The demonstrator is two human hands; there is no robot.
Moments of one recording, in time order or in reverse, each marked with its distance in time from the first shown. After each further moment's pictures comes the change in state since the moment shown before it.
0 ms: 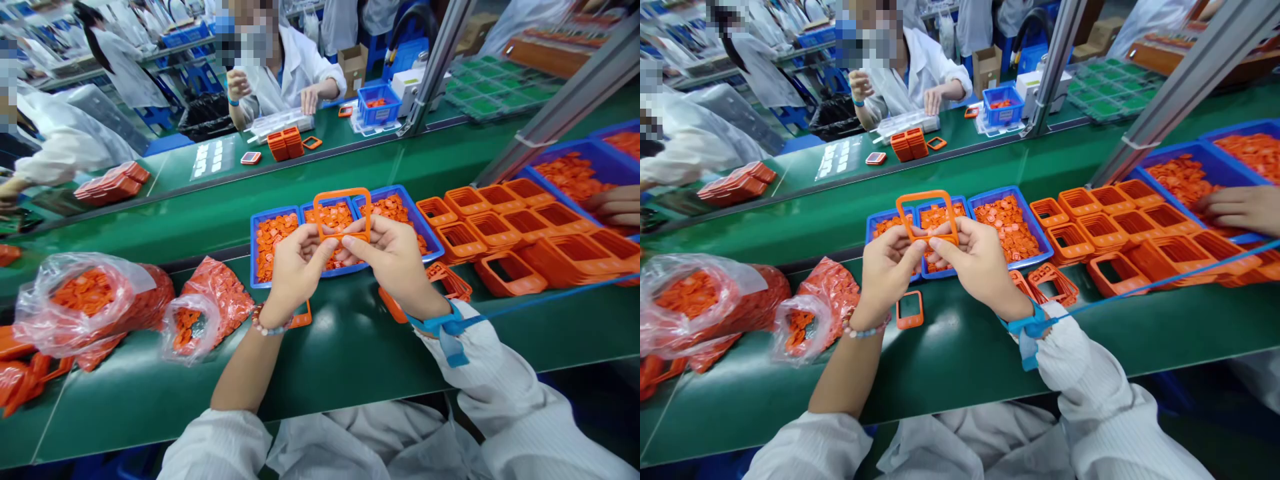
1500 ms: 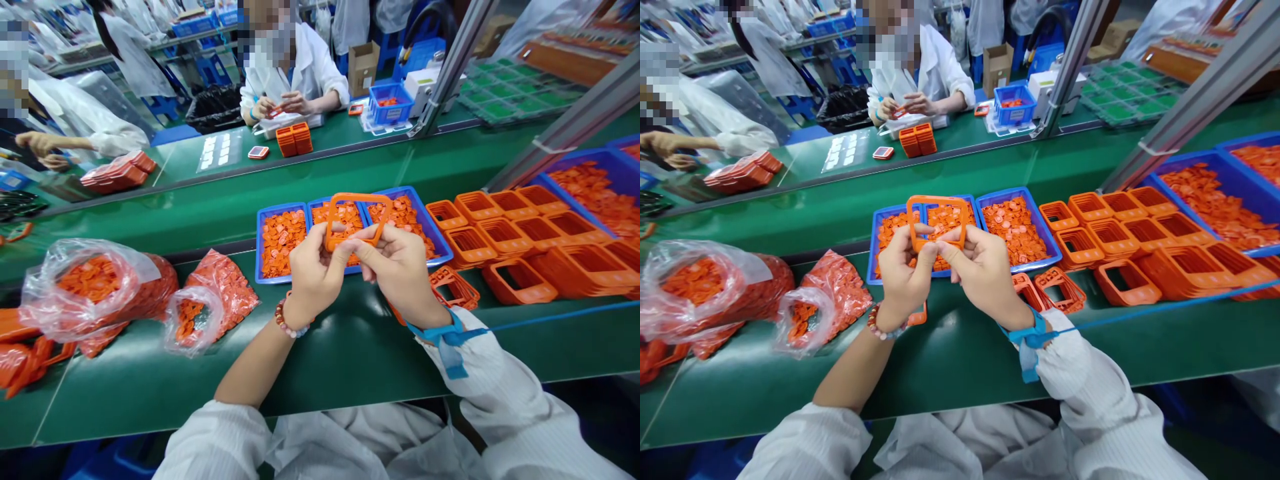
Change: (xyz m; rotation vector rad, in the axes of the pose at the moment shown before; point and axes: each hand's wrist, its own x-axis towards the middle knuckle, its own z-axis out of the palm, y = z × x) left_hand -0.012 -0.004 0.016 0.112 0.220 0.188; right_hand -0.007 0.002 0.009 -0.092 0.045 -0.067
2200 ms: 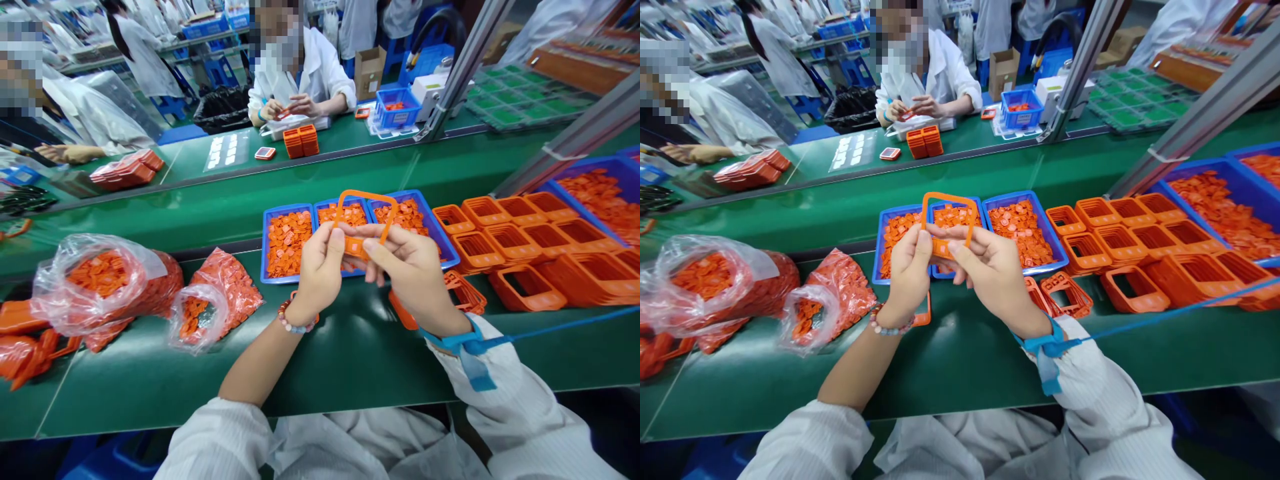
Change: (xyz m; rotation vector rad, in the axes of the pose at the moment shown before) left_hand 0.005 0.000 0.001 -0.478 -0.156 -0.335; right_hand -0.001 -0.006 -0.002 -0.009 -0.045 0.062
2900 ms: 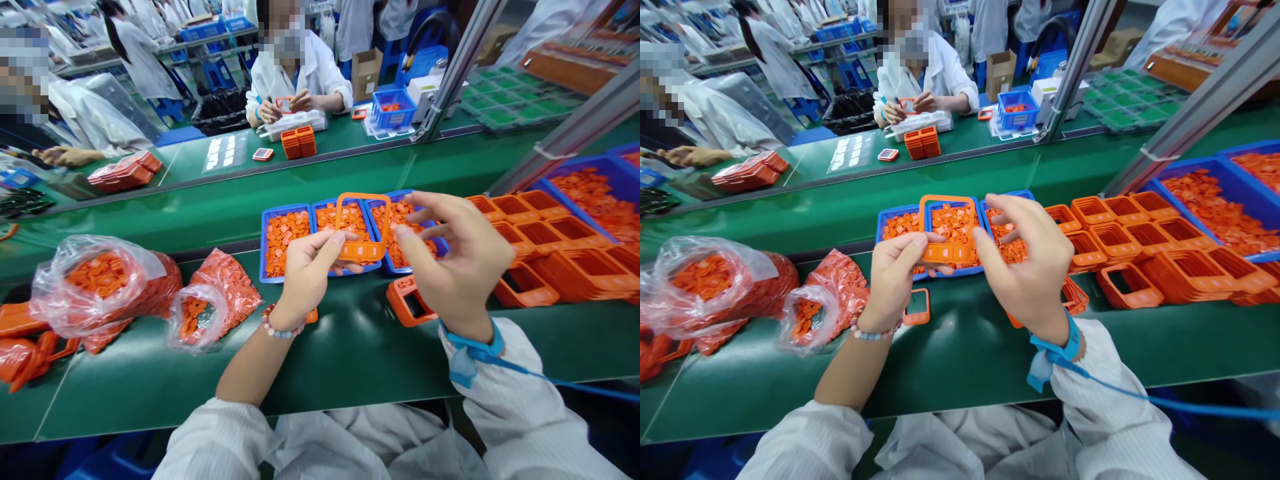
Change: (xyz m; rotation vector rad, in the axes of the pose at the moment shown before) left_hand -0.007 0.024 -0.009 0.059 -0.016 -0.072; right_hand -0.008 -0.018 -0.023 -0.707 0.349 -0.679
